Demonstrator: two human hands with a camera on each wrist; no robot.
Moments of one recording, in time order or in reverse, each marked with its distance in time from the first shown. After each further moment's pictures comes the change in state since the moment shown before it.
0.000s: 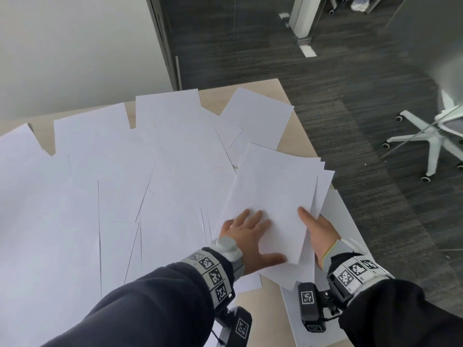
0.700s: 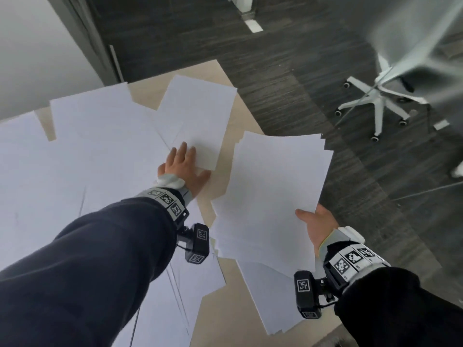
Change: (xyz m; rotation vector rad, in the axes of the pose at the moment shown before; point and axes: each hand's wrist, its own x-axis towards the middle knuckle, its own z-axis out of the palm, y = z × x) left_hand 0.116 -0.031 -0.079 0.063 0.273 -0.277; right_hand 0.015 0.023 -0.086 0.105 0.196 0.035
